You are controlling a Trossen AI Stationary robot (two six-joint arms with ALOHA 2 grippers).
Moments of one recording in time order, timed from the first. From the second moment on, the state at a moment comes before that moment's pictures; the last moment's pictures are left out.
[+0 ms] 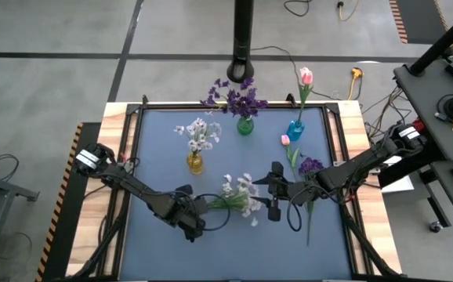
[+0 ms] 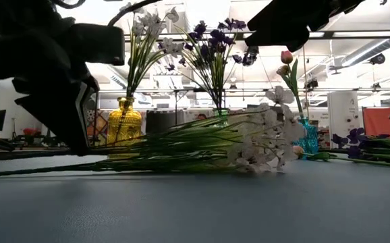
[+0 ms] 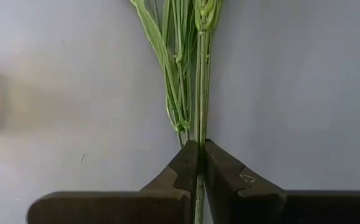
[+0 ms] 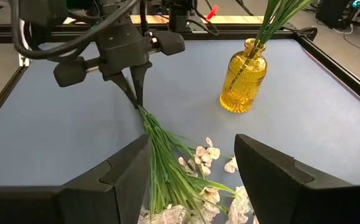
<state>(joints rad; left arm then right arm) -0.52 1.75 1.05 -0.63 -0.35 -0.74 0.41 1.35 0.76 0.13 0.50 0.20</state>
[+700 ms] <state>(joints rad) -0.55 1.61 1.12 -0.63 -0.52 -0.60 0.29 1.30 0.75 -0.20 0.92 0.48</state>
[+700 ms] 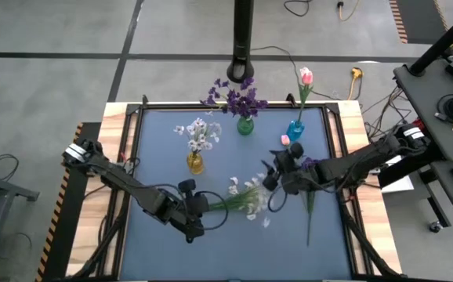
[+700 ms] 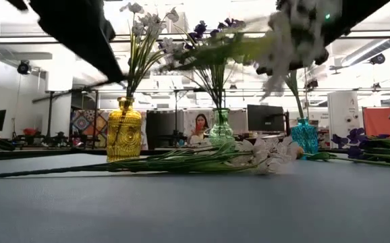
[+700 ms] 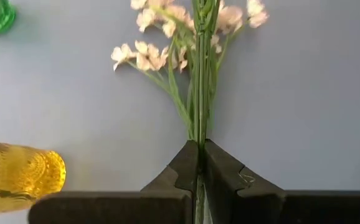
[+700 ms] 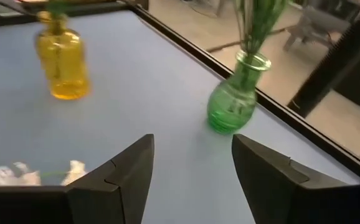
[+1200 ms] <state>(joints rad) -0.66 1.40 1.08 -0.51 -0.70 -0.36 0.15 1.18 0.75 -0.26 0.72 0.33</state>
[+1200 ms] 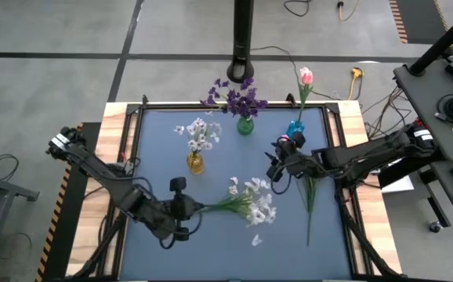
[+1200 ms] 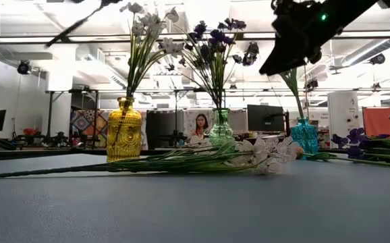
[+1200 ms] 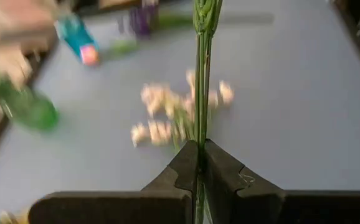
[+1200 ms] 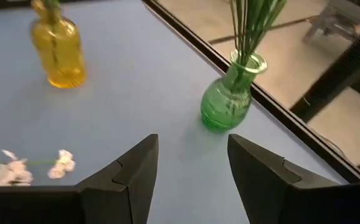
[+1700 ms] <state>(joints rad) -0.65 1.35 0.64 0.75 -0.75 0.11 0.29 1.29 0.36 0.93 0.33 0.11</state>
